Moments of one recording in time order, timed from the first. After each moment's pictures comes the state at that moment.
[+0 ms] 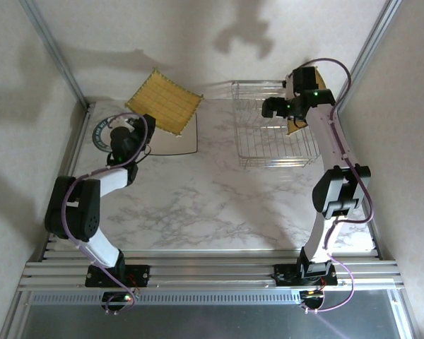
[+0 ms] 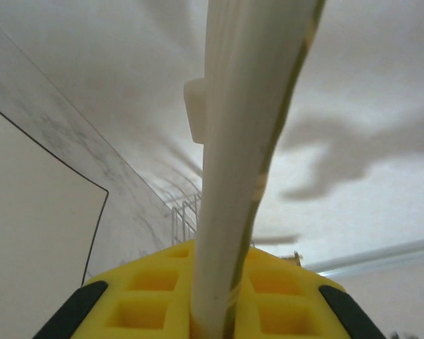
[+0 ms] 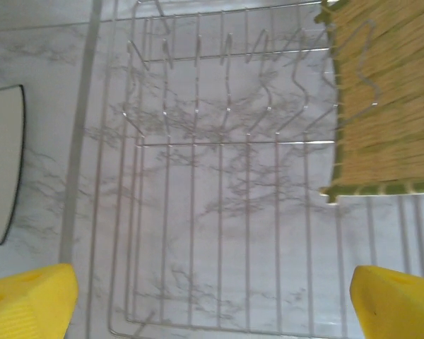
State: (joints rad) left arm -0.12 1.66 0.82 0.82 0.14 -1.17; right arm 0.15 1.90 1.99 -0.99 -0.08 0.11
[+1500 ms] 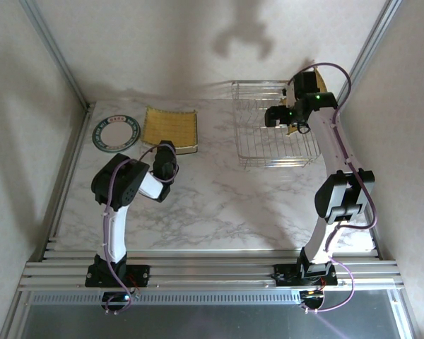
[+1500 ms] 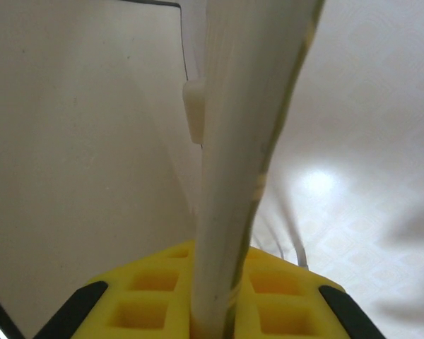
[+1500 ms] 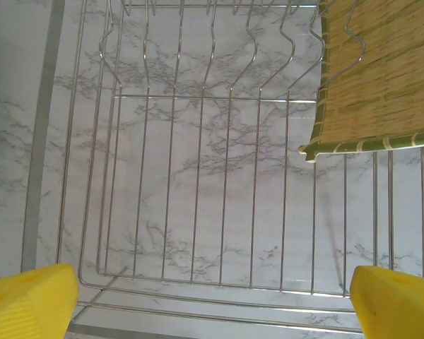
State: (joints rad) left arm -0.38 2.13 0.81 1.17 -0.50 -1.44; right arm 0.15 1.84 1.91 -1.04 -0.06 0.04
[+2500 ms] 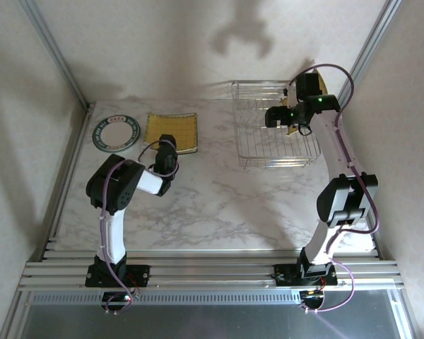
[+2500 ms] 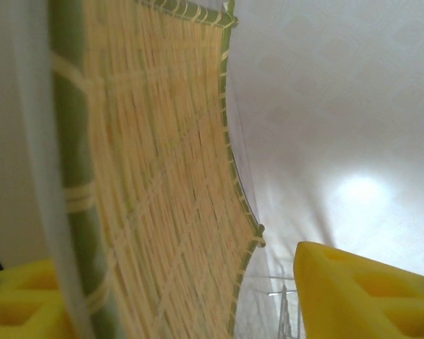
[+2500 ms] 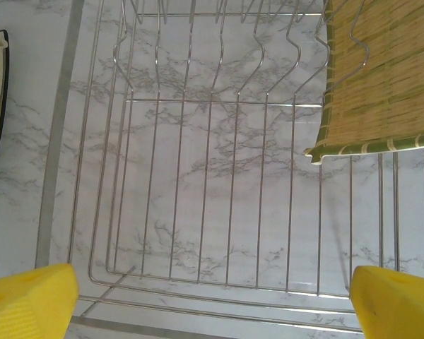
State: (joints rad) left arm -0.38 2.04 0.87 0.87 -0.54 -1.46; right arm 0.14 1.80 1.86 -1.01 -0.08 0.04
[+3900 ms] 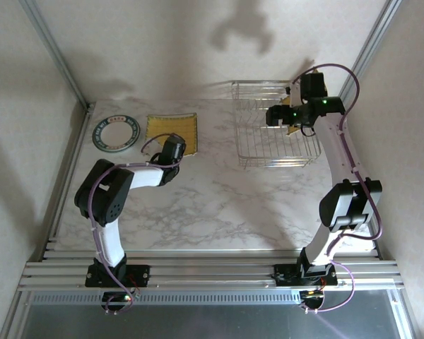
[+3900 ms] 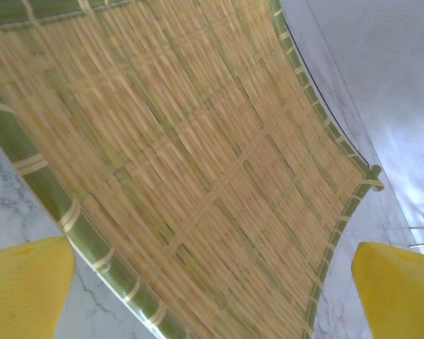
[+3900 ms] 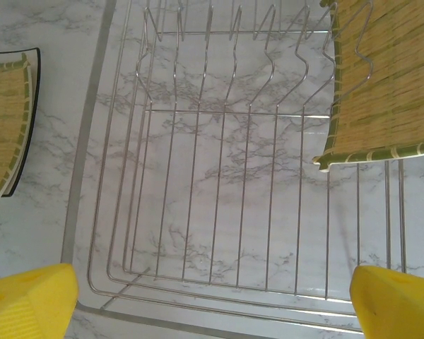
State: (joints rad) left arm -0.42 1.90 0.99 0.25 -0.53 -1.29; right arm 0.13 1.74 1.83 -0.98 -0.13 0.04
